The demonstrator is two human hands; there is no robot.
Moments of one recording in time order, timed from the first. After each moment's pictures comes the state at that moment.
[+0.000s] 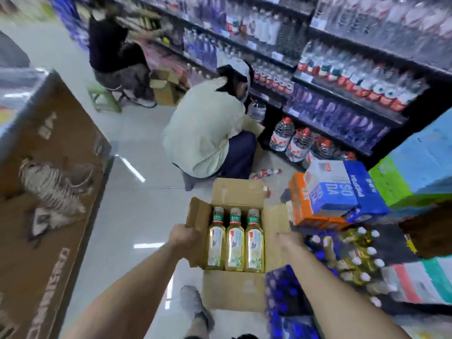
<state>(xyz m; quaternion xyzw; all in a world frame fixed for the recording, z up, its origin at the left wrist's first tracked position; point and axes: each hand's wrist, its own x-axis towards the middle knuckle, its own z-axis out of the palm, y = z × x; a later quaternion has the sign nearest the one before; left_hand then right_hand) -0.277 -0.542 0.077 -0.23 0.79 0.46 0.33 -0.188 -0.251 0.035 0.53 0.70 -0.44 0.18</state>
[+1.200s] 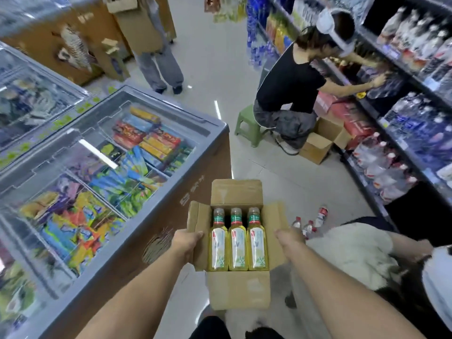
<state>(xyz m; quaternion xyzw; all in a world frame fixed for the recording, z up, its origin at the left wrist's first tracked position) -0.928 -1.013 0.048 -0.56 0.58 0.58 0.13 -1.046 -0.736 0.033 0.30 0.81 -0.43 0.26</state>
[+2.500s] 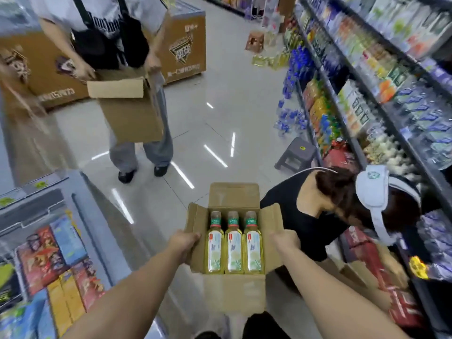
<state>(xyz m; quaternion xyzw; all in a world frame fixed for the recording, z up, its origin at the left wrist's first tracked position) -1.726 -1.258 0.092 -0.58 0.51 0.63 0.04 -1.896 -1.035 0.107 0.15 0.90 -0.30 0.28</state>
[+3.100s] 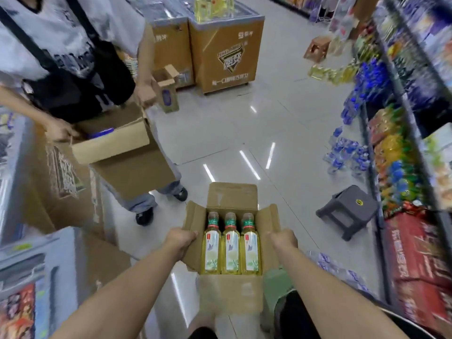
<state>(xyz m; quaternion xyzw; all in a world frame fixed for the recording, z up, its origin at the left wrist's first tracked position) -1.972 -1.533 0.082 -0.66 0.47 0.59 -0.02 -2.183 -1.348 0.095 0.05 0.90 -0.28 0.34</state>
